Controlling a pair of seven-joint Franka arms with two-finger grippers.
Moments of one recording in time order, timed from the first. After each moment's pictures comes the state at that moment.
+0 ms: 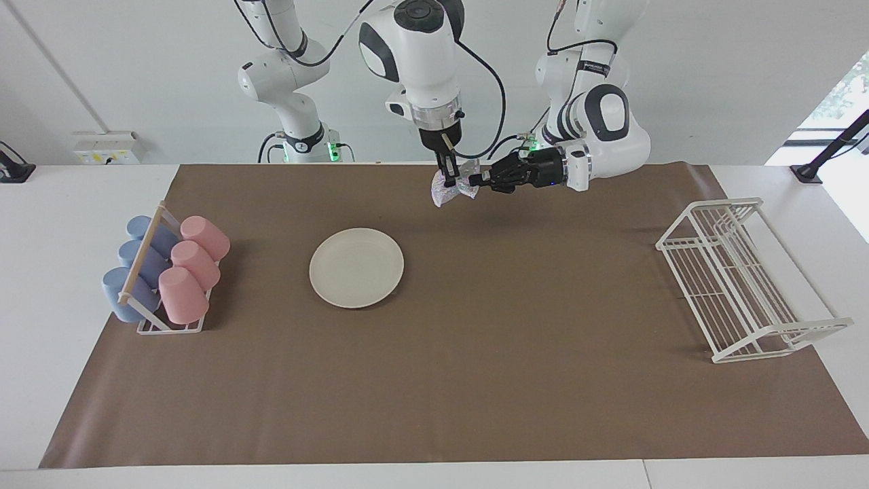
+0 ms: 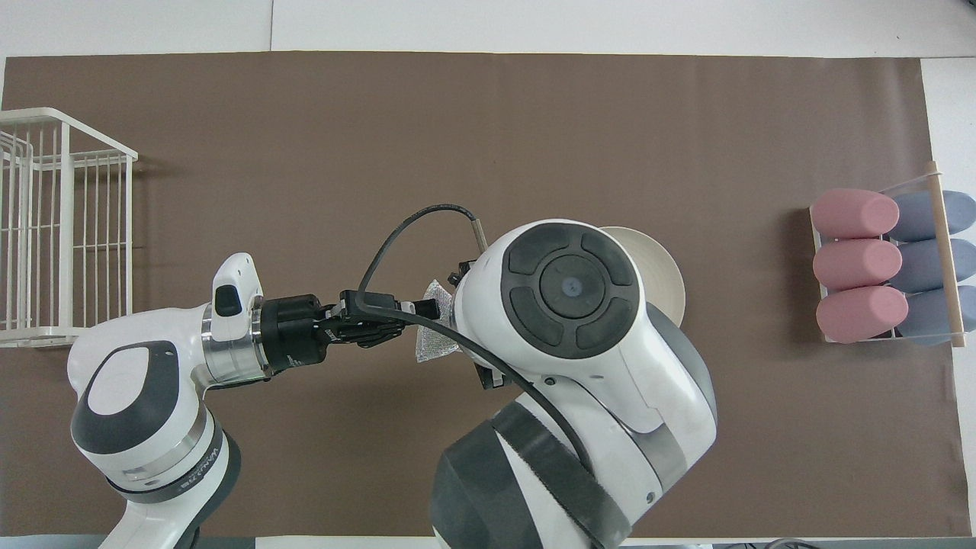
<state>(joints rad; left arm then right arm) -0.24 -0.18 -0.10 -2.41 -1.76 1.94 0.43 0.64 0.11 0.02 -1.65 0.15 1.85 2.02</state>
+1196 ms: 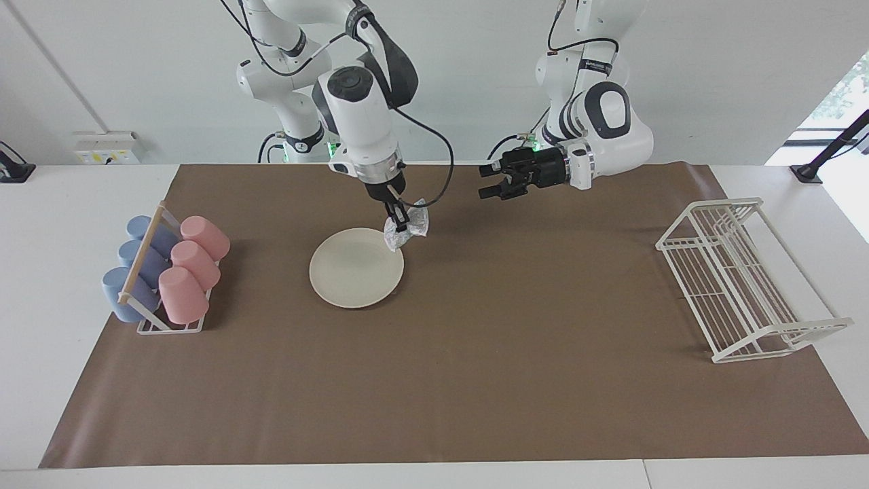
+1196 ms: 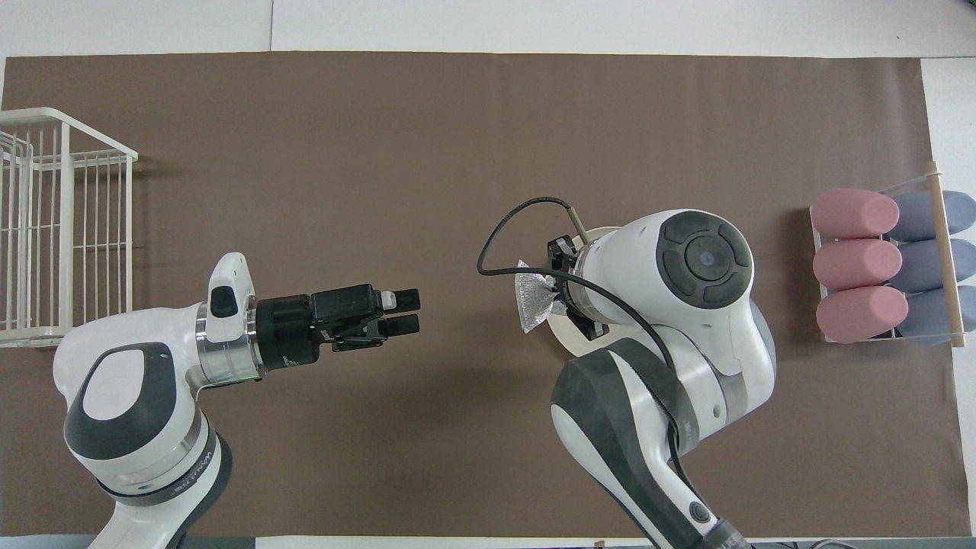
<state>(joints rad) -0.24 -0.20 -0.09 -2.41 -1.65 2.00 0.40 0.47 0.06 0.01 -2.06 0.15 2.21 1.59</state>
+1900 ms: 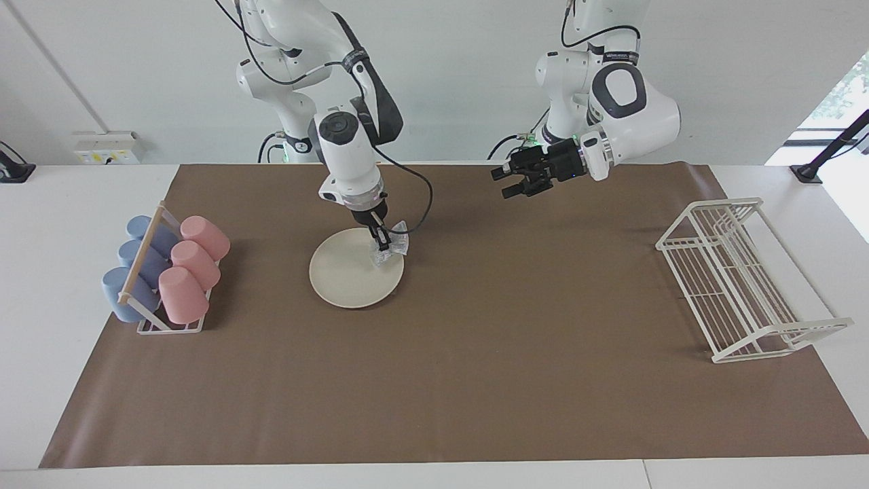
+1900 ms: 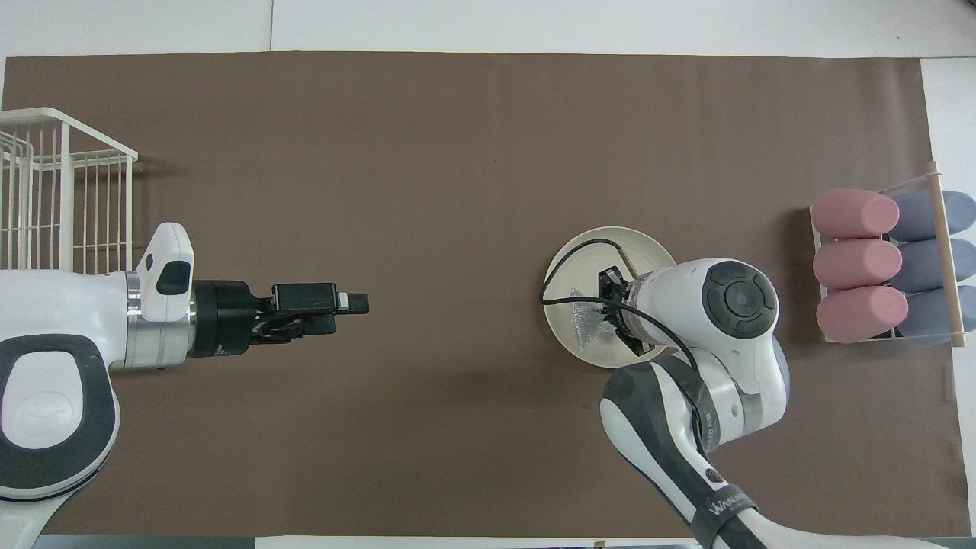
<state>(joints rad) -0.17 -0.27 -0.08 -2.28 -0.98 2.02 0.05 0.36 0.04 0.01 -2.31 0.15 2.41 1.42</state>
